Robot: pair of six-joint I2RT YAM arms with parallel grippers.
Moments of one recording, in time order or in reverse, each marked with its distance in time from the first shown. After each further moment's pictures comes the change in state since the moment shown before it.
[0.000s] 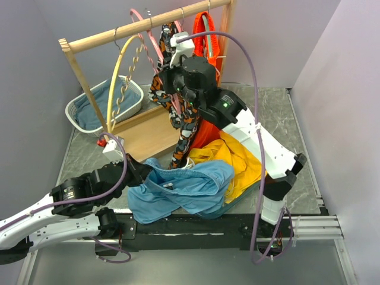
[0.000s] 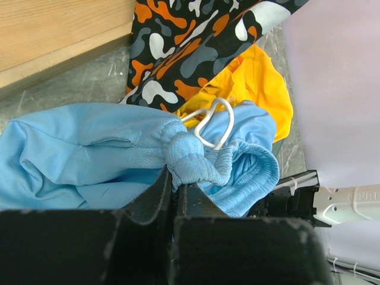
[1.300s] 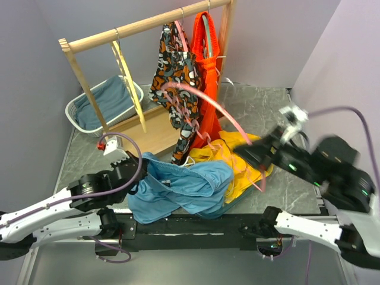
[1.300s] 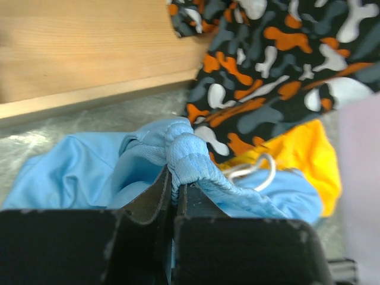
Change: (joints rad) left arm 0.001 0.115 -0.036 -0.023 -0.273 -0.185; right arm 0.050 -1.010 -0.755 -0.259 -0.296 0.285
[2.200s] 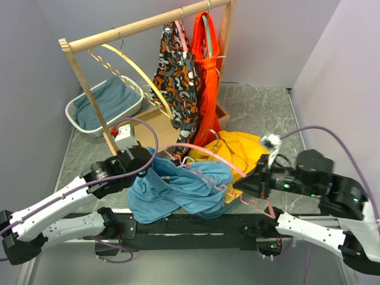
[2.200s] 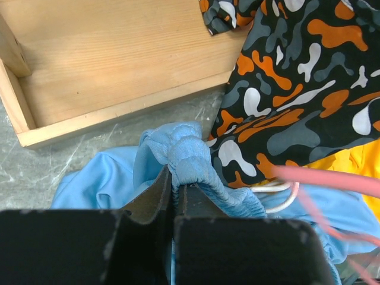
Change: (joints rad) left arm 0.201 0.174 0.079 0.026 0.132 0.219; right arm 0.000 -0.180 -0.238 -0.245 -0.233 0.079
